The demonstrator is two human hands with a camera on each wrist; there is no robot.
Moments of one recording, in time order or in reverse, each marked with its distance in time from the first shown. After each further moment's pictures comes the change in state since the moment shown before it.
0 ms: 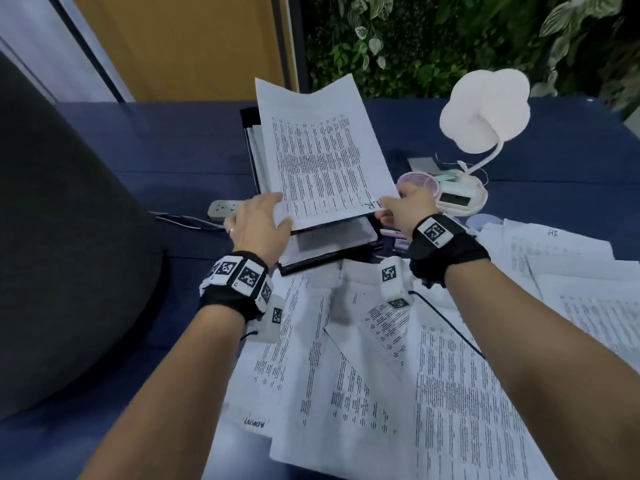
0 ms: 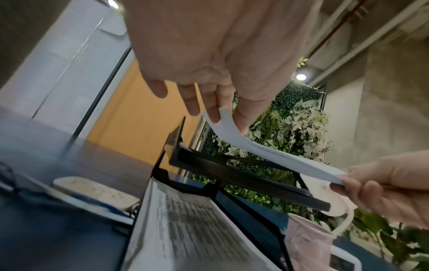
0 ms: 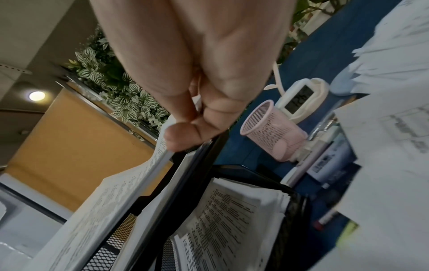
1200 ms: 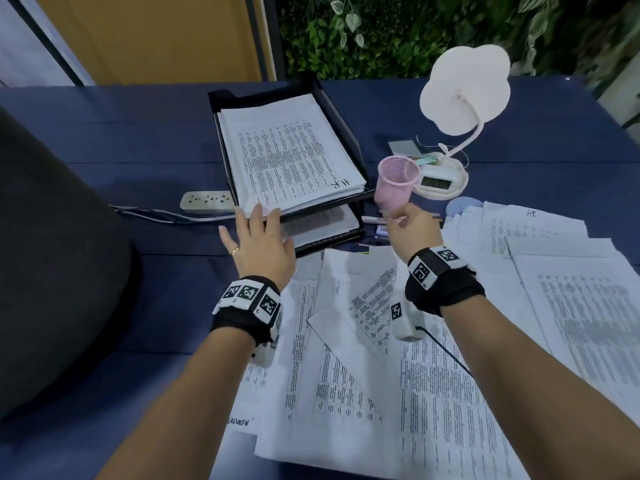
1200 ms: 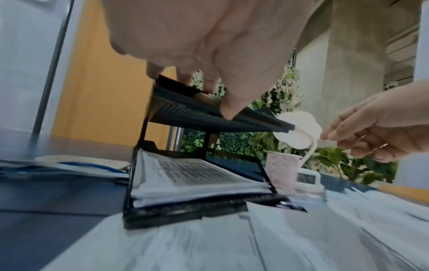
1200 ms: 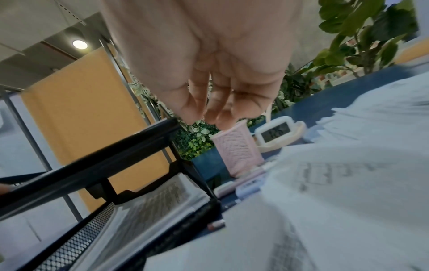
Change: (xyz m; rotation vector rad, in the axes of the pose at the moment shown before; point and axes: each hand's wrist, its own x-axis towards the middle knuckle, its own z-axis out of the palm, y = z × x) left_hand -0.037 0.006 0.062 0.322 -0.031 0.032; right_hand -0.022 0.057 -0.035 -0.664 0.198 -0.128
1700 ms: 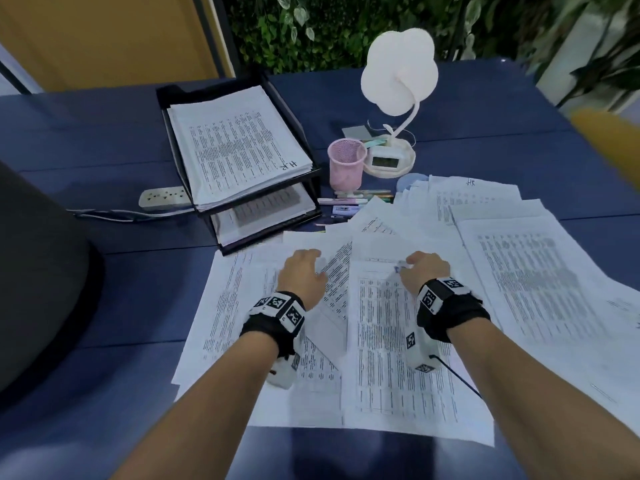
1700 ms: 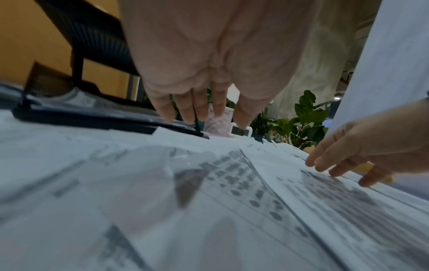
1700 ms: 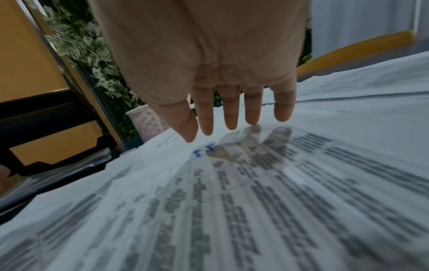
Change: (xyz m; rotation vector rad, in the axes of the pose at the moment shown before) left_hand -0.078 0.085 0.043 -0.360 -0.516 0.151; right_hand -0.064 0.127 -0.035 -0.402 -0.287 0.389
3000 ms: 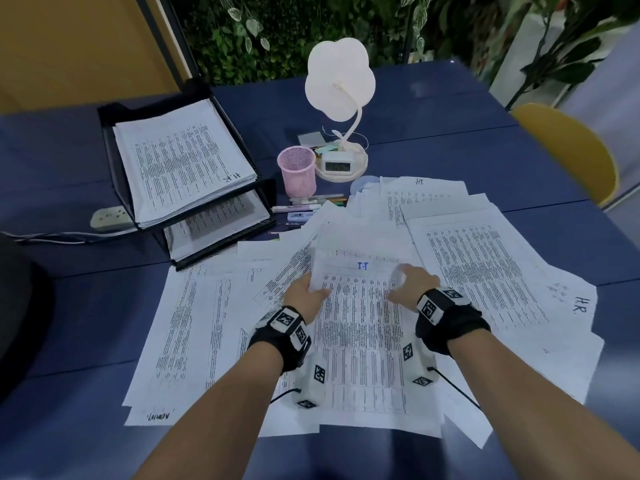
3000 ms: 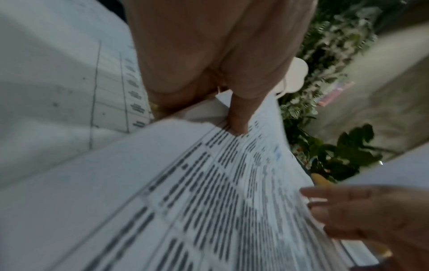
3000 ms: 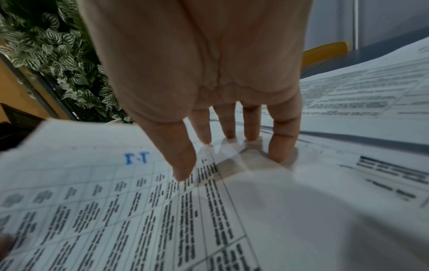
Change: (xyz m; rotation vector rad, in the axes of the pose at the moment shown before) left_hand -0.006 0.066 0.066 -0.593 -0.105 -0.222; right_hand -0.015 0.073 -0.035 -0.068 -0.113 -0.082
